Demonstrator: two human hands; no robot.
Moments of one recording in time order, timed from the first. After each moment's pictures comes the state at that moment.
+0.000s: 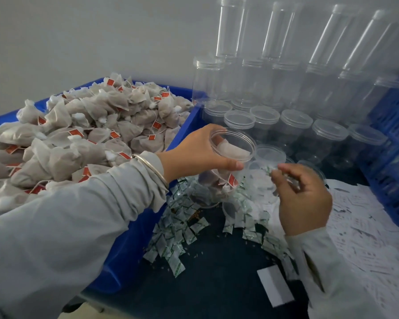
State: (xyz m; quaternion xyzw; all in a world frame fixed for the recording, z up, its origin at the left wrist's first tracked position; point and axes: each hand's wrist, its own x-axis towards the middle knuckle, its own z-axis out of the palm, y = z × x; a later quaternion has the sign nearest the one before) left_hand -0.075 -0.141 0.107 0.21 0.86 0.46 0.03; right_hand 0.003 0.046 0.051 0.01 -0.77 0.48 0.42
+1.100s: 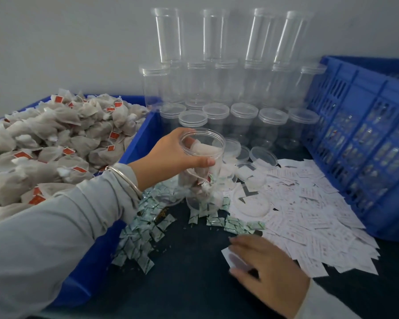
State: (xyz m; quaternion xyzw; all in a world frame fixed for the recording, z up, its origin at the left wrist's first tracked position) left_hand -0.055 -0.103 0.108 0.21 0.86 0.46 0.02; right_hand 0.124 0.086 -0.003 0.17 -0.96 0.18 0.11
